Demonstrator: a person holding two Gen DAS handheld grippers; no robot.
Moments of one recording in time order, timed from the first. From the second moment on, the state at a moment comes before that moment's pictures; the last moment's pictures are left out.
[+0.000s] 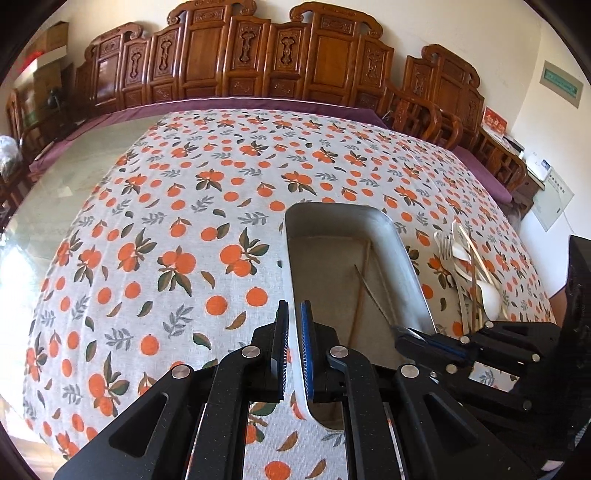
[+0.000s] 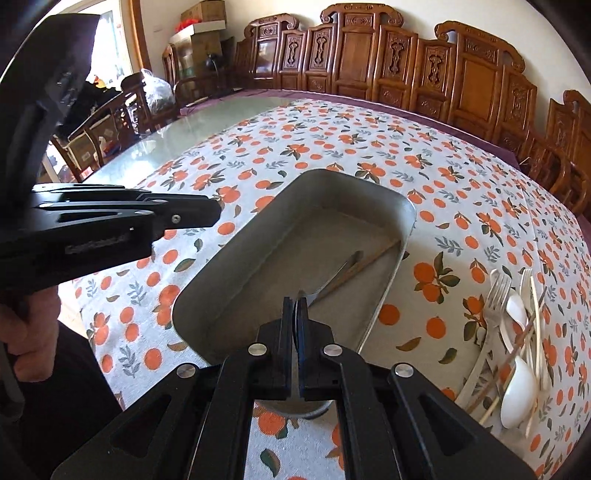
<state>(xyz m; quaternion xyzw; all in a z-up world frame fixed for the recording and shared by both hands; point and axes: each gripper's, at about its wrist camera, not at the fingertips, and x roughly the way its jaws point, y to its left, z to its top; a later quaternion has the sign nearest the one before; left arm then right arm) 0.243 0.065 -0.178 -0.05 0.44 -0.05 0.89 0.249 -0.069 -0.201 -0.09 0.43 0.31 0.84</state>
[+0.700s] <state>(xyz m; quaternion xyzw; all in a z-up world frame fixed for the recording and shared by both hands) 0.241 0.047 -0.176 -0.04 0.44 -0.07 0.89 0.248 -0.121 -0.176 -0.03 0.41 0.30 0.86</state>
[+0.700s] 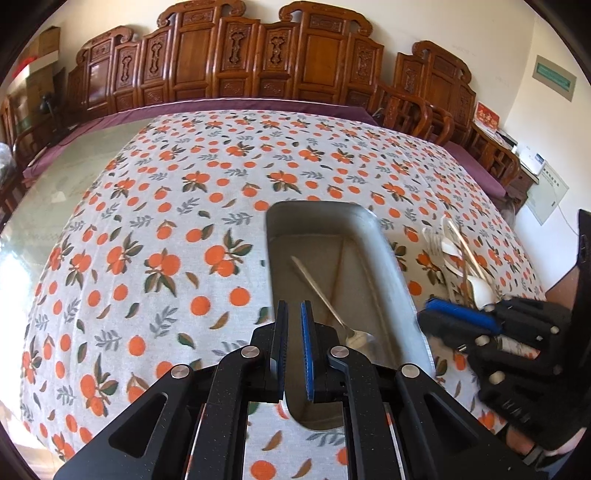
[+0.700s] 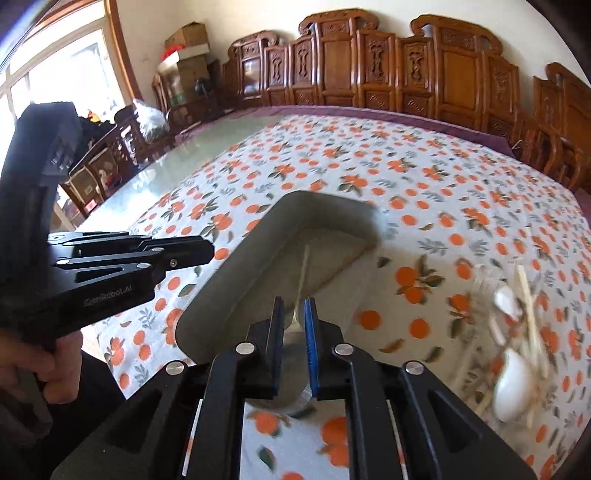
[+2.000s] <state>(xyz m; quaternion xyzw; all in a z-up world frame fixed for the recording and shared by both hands) 0.211 -0.088 -0.183 0.06 0.42 -0.17 0.89 0.275 -0.324 -0.261 0.01 0.48 0.14 0.87</state>
